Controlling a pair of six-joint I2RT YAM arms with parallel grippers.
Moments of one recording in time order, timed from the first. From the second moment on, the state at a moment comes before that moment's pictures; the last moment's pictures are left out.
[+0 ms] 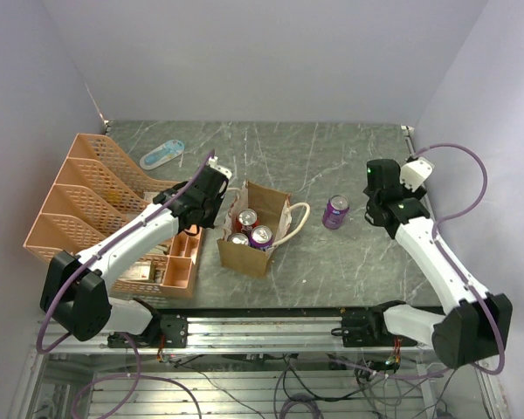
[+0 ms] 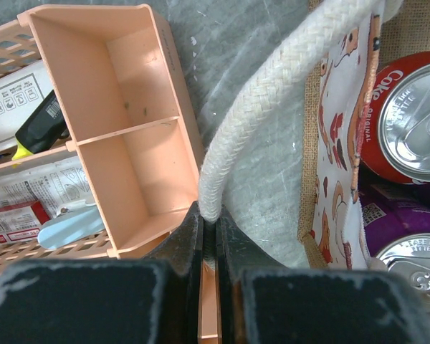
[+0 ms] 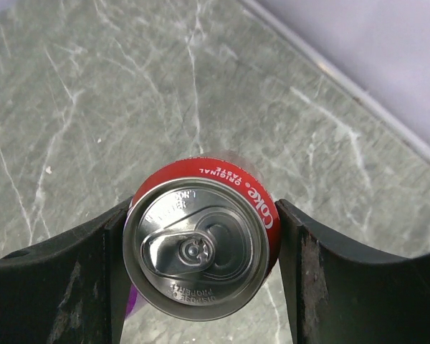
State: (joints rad) left arm -0.60 1.35 1.04 -0.65 -0.26 -0.10; right arm 0.28 1.12 0.95 -0.52 0.84 0.66
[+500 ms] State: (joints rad) left arm -0.60 1.35 1.04 -0.65 -0.26 -0.10; right arm 0.14 1.37 0.95 -0.50 0.52 0.77
